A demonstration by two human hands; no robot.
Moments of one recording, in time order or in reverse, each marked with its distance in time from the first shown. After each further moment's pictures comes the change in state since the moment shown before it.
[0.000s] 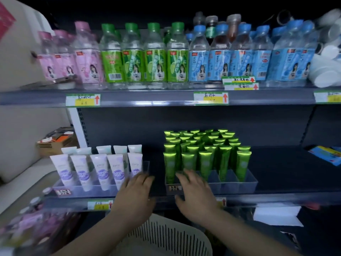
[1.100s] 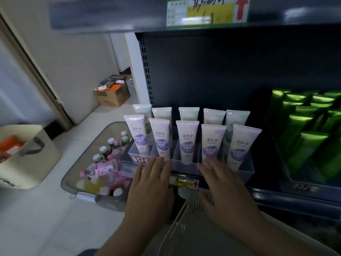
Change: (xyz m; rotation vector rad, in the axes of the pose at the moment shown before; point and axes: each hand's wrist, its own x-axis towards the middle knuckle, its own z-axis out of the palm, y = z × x) left_hand -0.043 -0.196 0.039 0.034 0.010 -0.245; right_hand 0.093 -0.152 0.125 0.011 -0.125 -0.234
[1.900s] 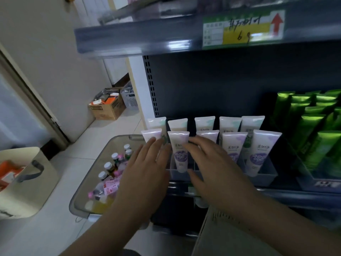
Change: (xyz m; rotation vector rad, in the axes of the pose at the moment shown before) left_hand 0.039 -0.068 -0.060 0.114 0.136 0.193; right_hand 0.061 -0.082 -0.035 0.014 0.220 -0.077
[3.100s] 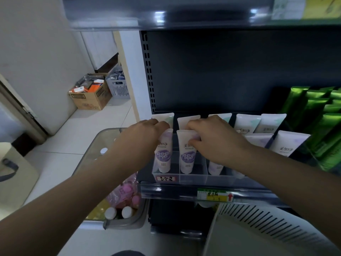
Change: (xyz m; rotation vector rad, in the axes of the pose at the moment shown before) left_hand 0.083 -0.082 0.022 -0.164 -0.146 0.165; right_hand 0.101 0.013 0.007 -0.099 -0.166 0.002
